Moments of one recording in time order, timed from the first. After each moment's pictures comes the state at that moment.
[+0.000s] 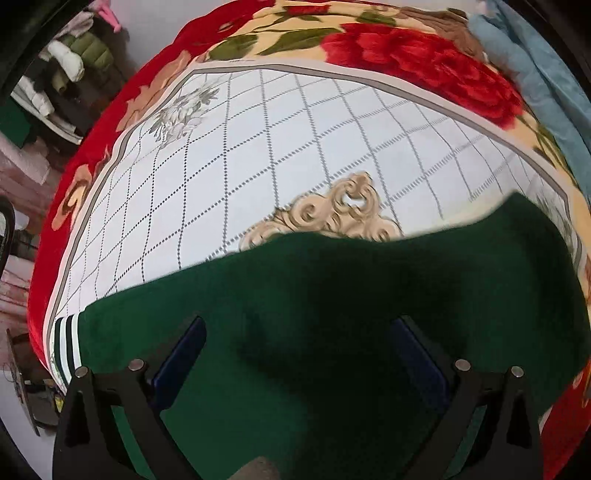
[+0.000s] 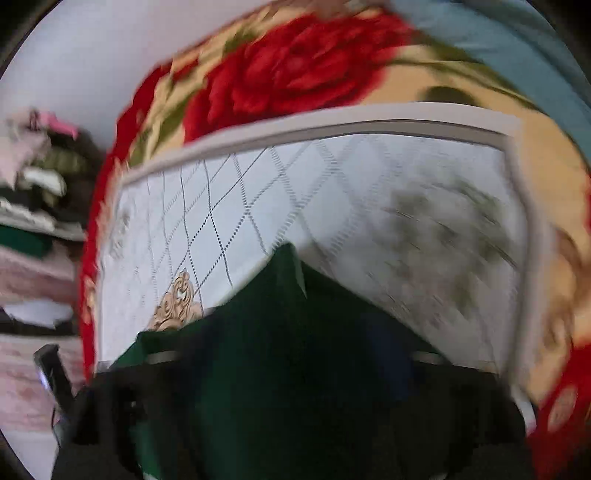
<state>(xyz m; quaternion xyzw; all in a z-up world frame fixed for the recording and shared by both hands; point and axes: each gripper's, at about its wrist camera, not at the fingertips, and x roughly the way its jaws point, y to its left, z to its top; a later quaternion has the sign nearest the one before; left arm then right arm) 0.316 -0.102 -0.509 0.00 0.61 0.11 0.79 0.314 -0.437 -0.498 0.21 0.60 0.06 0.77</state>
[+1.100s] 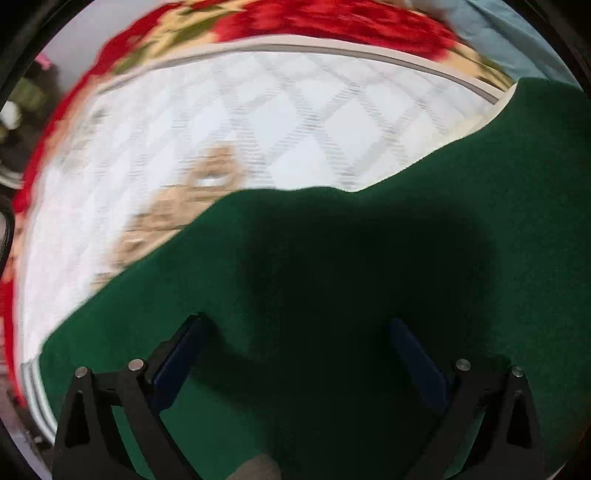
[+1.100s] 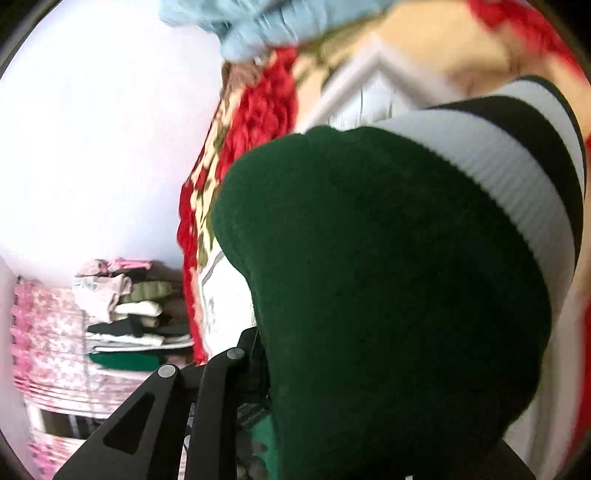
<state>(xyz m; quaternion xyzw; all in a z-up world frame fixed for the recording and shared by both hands) 0.353 -0.192 -0.575 0.02 0.63 -0.02 0.77 0.247 -0.508 -0.529 0.48 0.46 0.06 0.74</state>
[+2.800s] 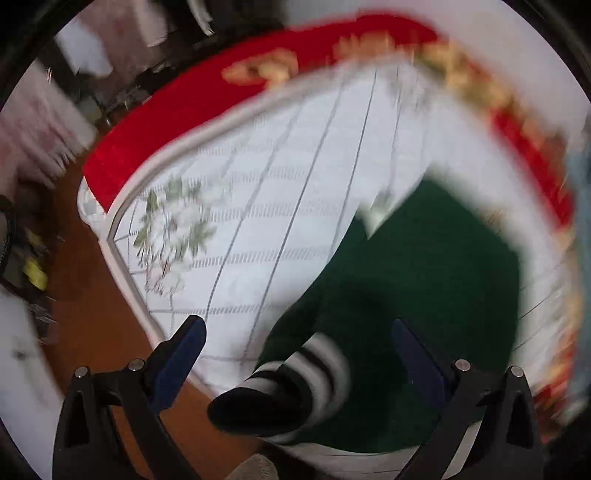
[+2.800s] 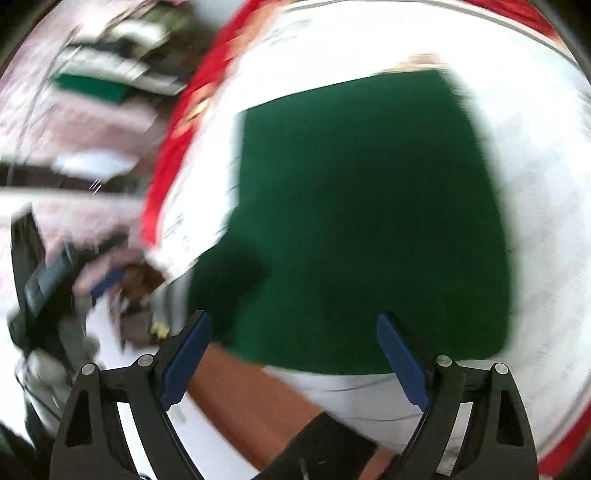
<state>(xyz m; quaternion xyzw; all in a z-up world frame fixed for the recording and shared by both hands) 0.121 0.107 -0.491 -0.15 0.61 0.27 0.73 0.165 -0.138 -0.541 0.11 0.69 0.23 0.67</state>
